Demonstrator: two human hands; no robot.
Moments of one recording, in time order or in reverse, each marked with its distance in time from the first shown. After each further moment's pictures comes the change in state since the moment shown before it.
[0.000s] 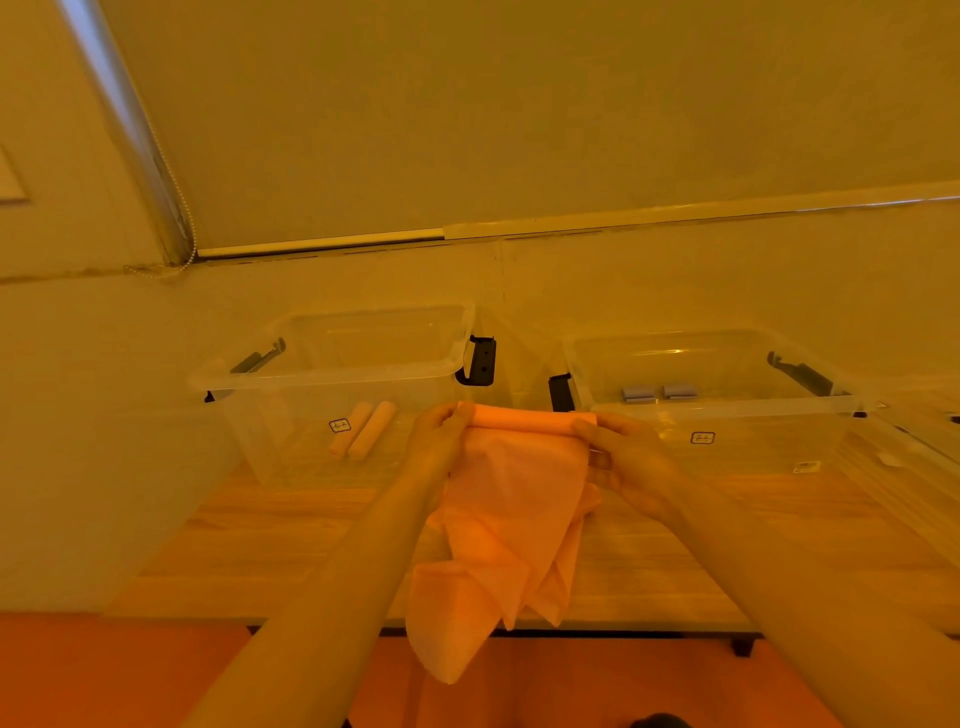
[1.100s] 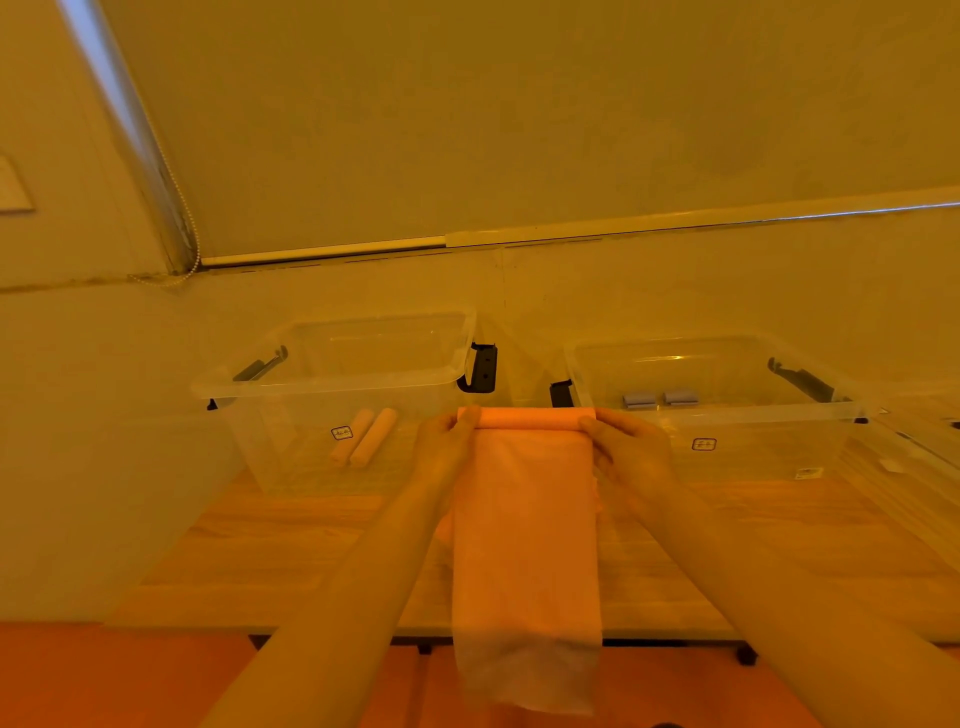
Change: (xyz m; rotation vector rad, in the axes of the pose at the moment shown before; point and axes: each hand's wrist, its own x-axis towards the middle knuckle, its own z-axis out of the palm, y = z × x) left_hand -0.002 0.006 0.006 0.039 0.034 -0.015; right_hand 0.005 0.002 0.009 0.069 0.234 -0.155
